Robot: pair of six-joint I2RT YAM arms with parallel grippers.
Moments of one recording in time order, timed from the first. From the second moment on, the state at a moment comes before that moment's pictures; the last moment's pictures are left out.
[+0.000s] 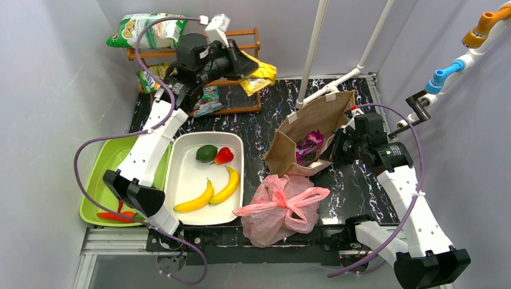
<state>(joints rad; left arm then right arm) -0.45 1.60 1.93 -0.51 0.31 -0.49 0.26 0.95 1.07 -0.95 -0.28 0.49</state>
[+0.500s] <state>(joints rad) -0.63 1.81 1.91 0.00 0.79 -0.74 0.26 0.94 1.07 -0.95 -0.26 0.50</state>
